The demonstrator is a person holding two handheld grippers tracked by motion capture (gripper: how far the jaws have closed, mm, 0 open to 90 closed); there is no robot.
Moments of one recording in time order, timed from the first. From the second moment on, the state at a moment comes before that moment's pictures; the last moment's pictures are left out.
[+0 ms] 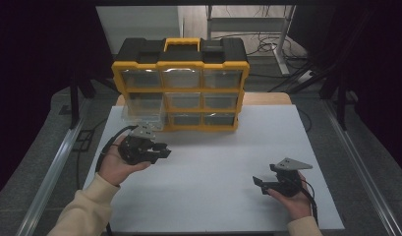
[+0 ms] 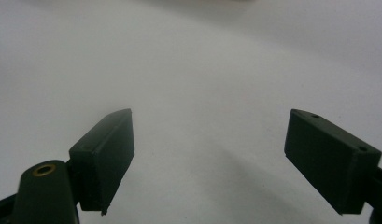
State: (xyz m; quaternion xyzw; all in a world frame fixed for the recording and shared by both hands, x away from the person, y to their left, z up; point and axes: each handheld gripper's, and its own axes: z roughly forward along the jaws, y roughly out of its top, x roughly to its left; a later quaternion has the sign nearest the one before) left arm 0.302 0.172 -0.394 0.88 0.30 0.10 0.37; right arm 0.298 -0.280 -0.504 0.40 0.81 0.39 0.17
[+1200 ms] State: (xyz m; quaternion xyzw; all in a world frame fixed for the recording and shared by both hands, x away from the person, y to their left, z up) left arm 0.323 0.198 -0.370 0.86 0.34 0.12 0.37; right arm 0.298 -0.280 -0.504 0.40 0.81 0.39 0.17
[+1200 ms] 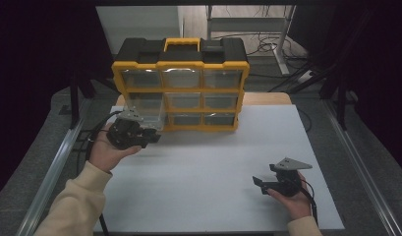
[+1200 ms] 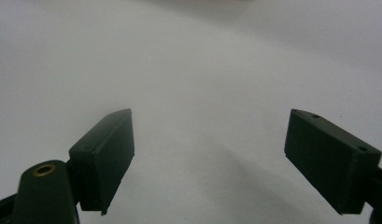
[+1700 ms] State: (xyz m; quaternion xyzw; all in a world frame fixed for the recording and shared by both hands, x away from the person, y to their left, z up) left arm 0.328 0.204 -0.360 0.85 0.35 0.12 0.37; right arm 0.298 -0.280 -0.504 0.40 0.81 0.39 0.17
